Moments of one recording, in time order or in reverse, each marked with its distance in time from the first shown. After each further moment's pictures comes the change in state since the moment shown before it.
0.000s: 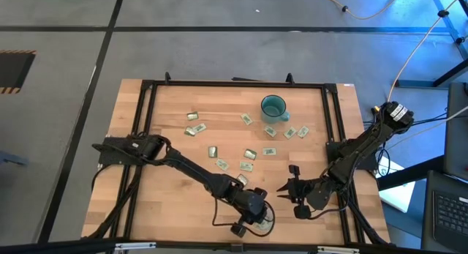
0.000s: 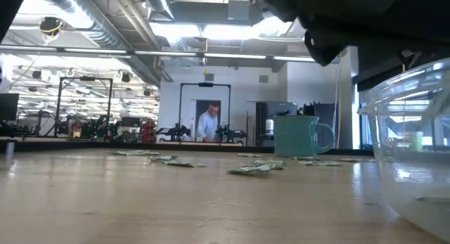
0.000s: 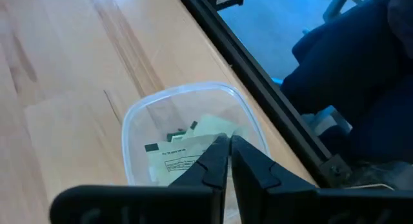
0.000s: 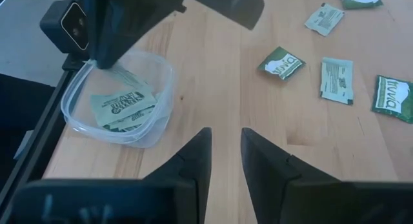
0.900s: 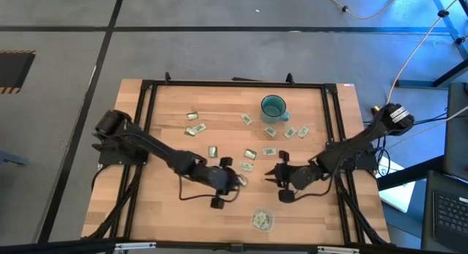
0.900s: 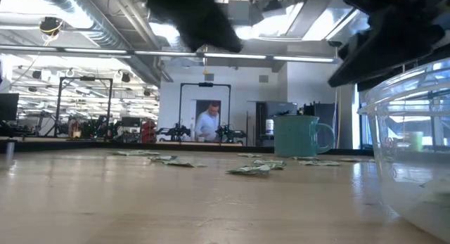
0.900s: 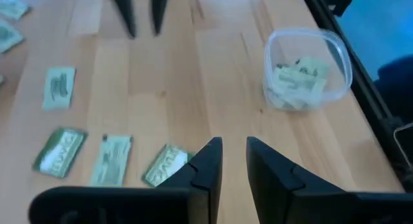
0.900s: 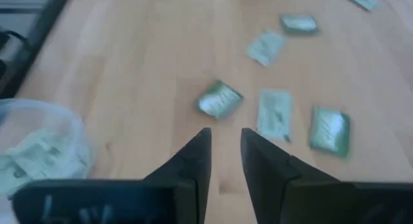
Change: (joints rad) left arm 0.027 -0.539 -0.651 0.148 -0.309 -0.224; right arm -0.255 0.033 0.000 0.119 -0.086 -0.178
